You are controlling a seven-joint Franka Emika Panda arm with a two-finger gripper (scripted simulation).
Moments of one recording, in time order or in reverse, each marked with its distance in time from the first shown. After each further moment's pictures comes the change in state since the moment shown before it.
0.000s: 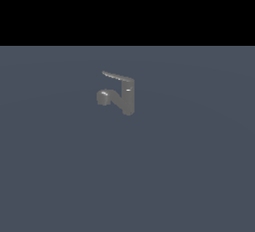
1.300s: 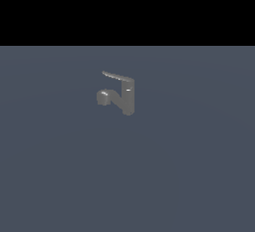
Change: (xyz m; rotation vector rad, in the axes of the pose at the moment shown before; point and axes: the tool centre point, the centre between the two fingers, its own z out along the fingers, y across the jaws) arm 0.153 -0.018 0.032 -0.061 0.012 0.557
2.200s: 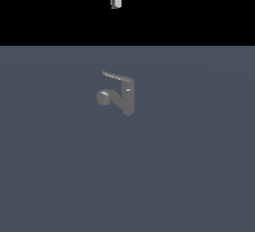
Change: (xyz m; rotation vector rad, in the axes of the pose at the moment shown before) arm 0.082 -0.079 0.073 -0.018 0.012 0.415
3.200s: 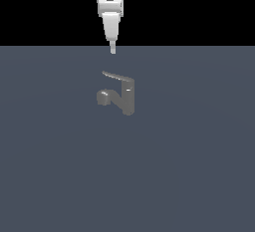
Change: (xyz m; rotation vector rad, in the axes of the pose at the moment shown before) arm 0.028 -0.098 0.126 -0.004 -0.006 0.463
